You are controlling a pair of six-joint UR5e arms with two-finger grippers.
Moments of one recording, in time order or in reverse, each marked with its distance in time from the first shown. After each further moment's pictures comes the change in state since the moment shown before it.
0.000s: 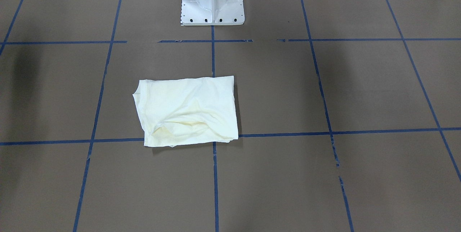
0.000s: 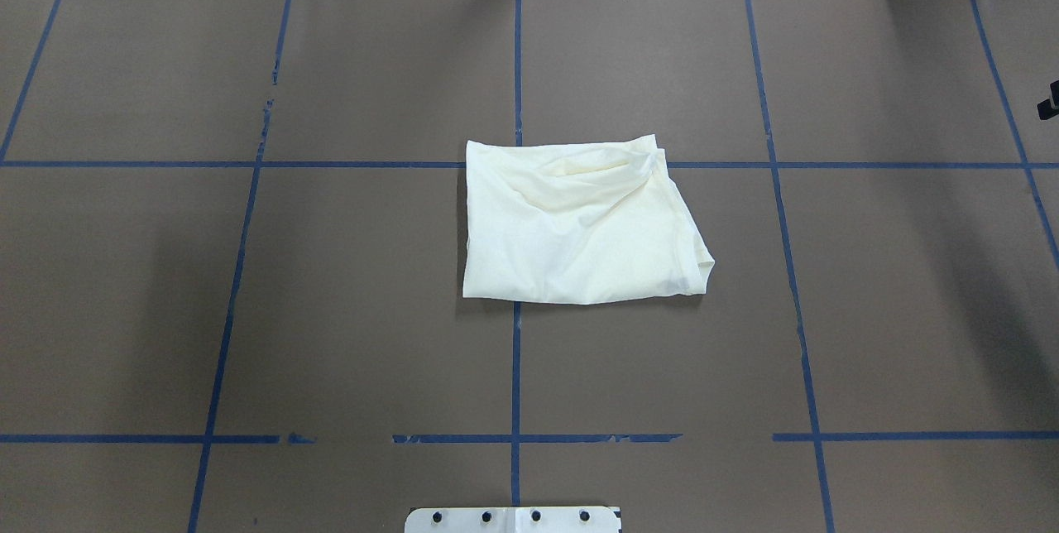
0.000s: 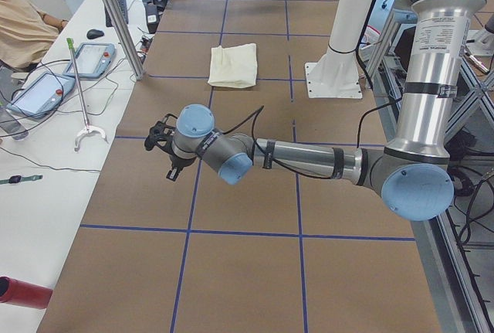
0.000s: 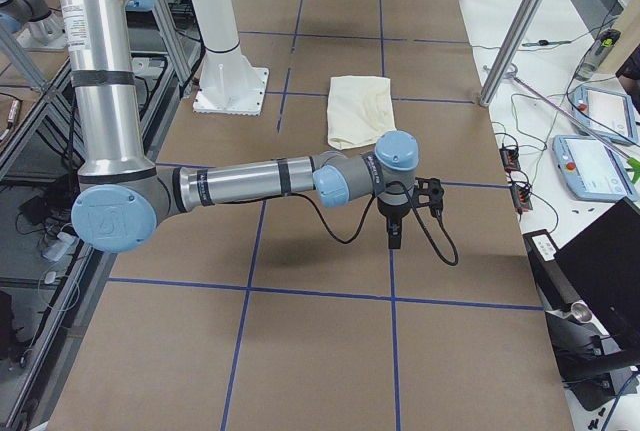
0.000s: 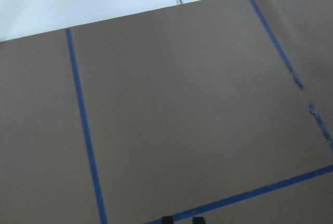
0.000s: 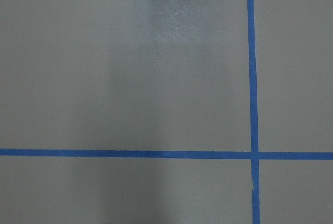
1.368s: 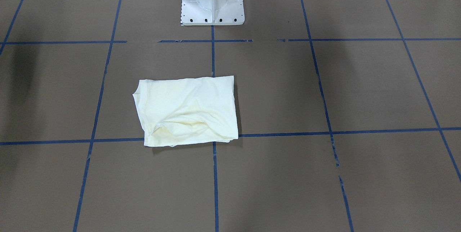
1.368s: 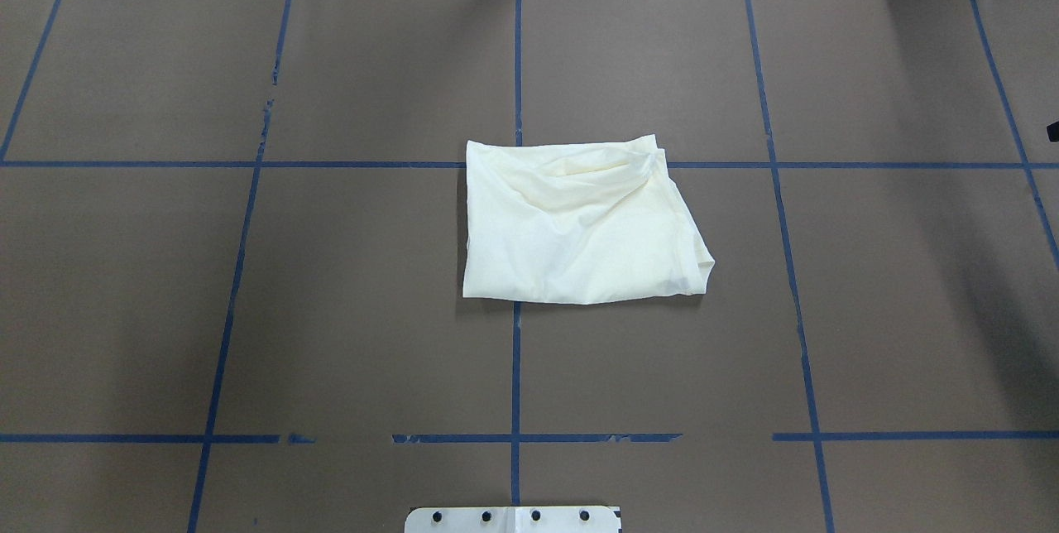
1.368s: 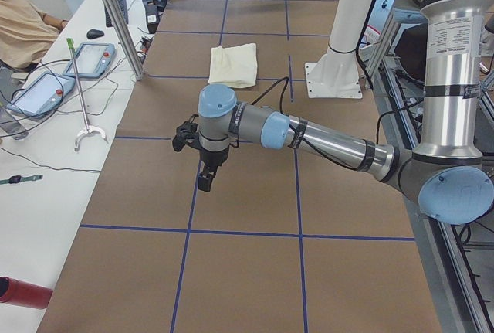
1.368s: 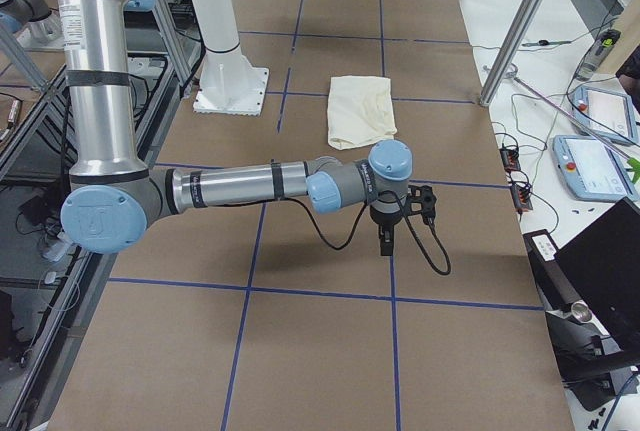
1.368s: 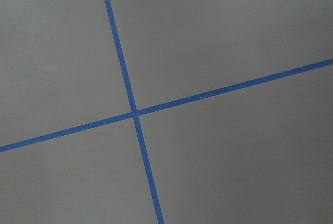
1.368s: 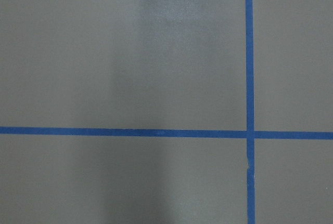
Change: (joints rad) left arm 0.000 0.173 -0.290 0.291 0.041 0.155; right arm 0.000 -0.064 0.036 0.001 0.024 -0.015
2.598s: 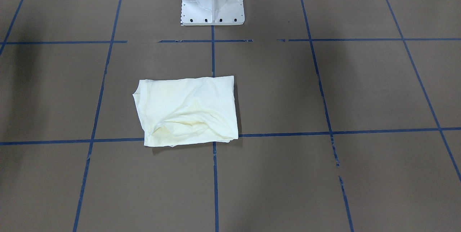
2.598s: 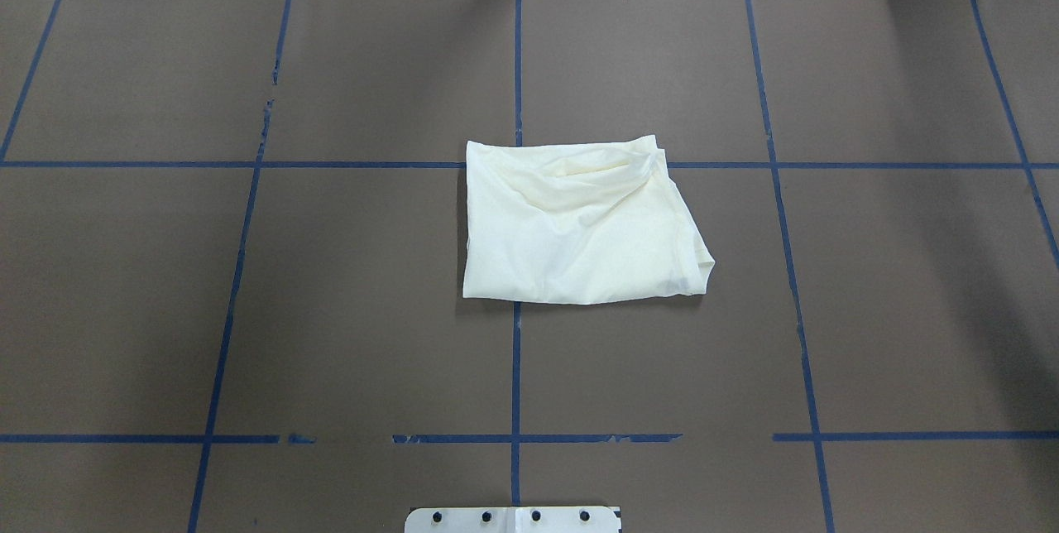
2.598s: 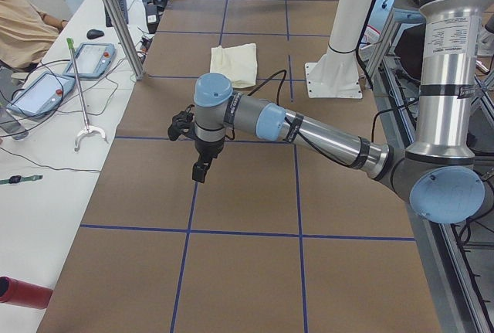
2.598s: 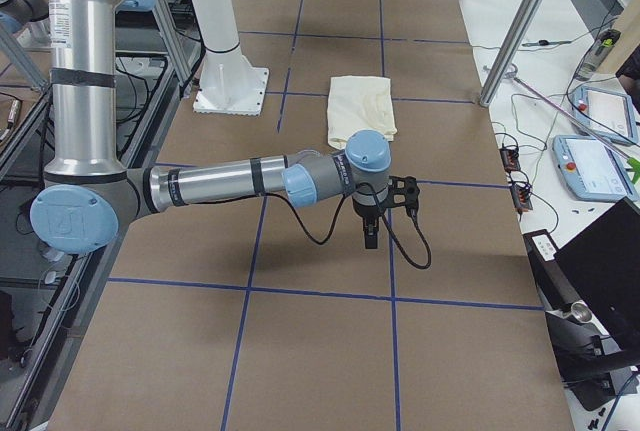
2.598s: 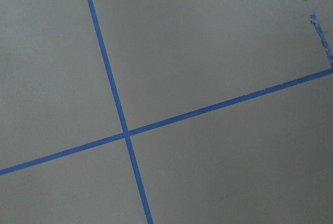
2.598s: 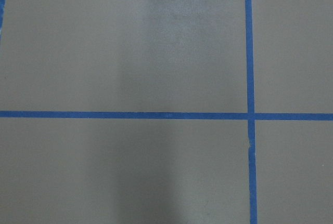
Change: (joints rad) left arm 0.000 -0.032 -0.002 0.040 0.000 0.010; right arm 0.029 -0.060 0.106 -0.025 0.017 0.009
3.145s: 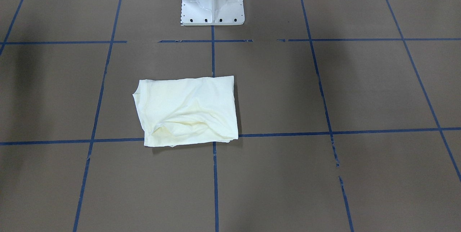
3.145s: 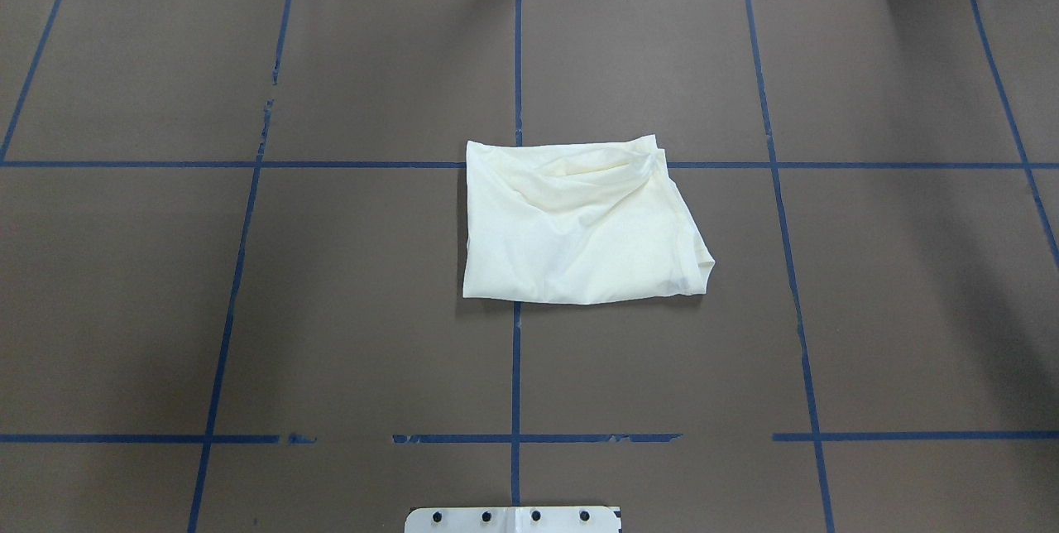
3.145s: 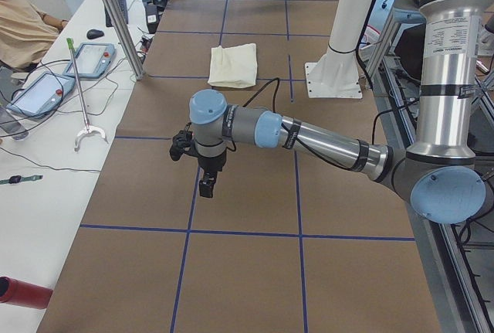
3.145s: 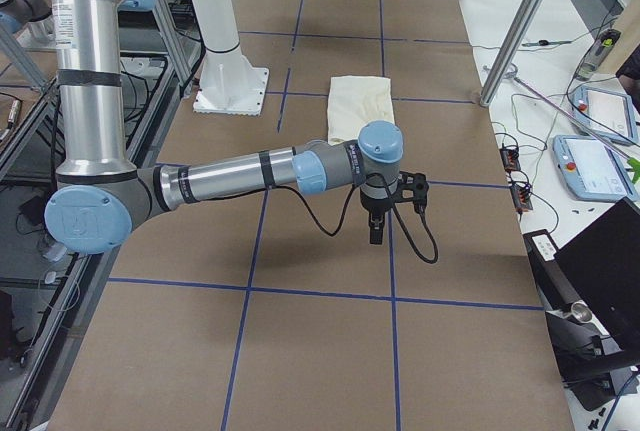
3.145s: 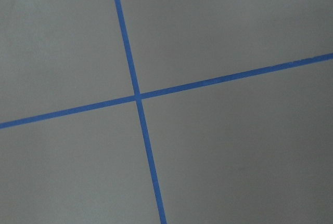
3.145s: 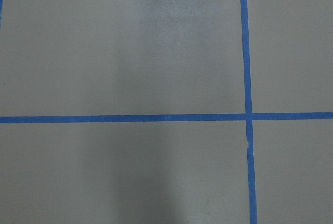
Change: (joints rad) left arm -0.001 0.007 0.089 0.079 -0.005 0.002; right arm 0.006 0.055 0.001 -0.152 -0.009 -0.001
